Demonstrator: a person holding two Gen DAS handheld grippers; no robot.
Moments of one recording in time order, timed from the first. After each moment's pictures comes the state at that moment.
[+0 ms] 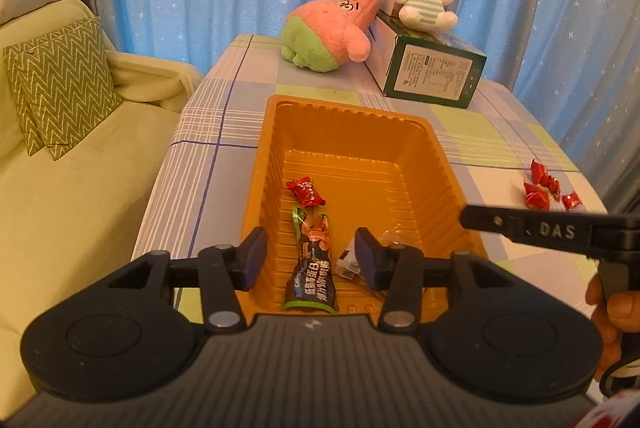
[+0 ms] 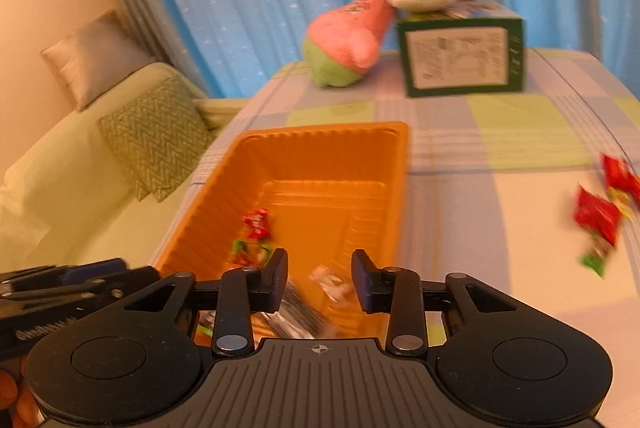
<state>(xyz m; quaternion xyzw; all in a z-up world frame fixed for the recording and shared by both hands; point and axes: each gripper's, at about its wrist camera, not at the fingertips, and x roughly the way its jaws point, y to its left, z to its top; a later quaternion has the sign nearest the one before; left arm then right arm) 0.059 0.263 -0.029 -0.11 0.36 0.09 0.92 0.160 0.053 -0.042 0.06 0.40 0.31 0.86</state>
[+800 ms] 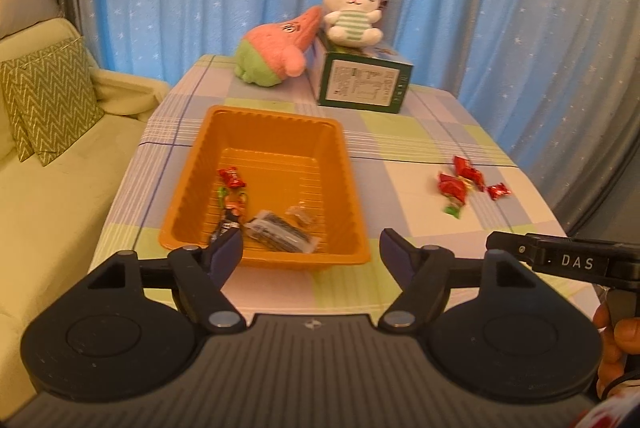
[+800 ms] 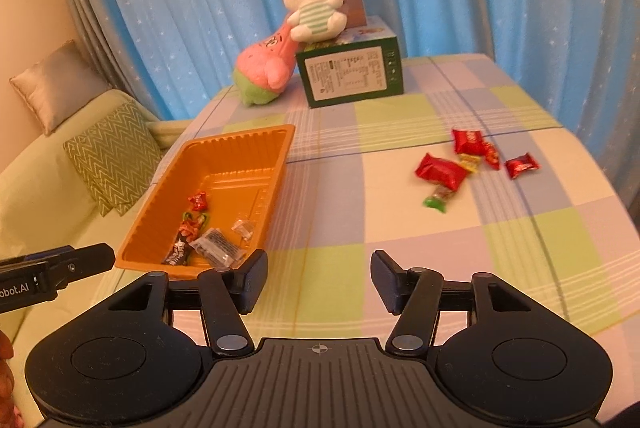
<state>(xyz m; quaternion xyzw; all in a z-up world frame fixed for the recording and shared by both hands) -0.013 0.161 0.027 -0.10 0.33 0.06 0.94 0.066 -0.074 0.010 0.06 0.38 0.23 0.90</state>
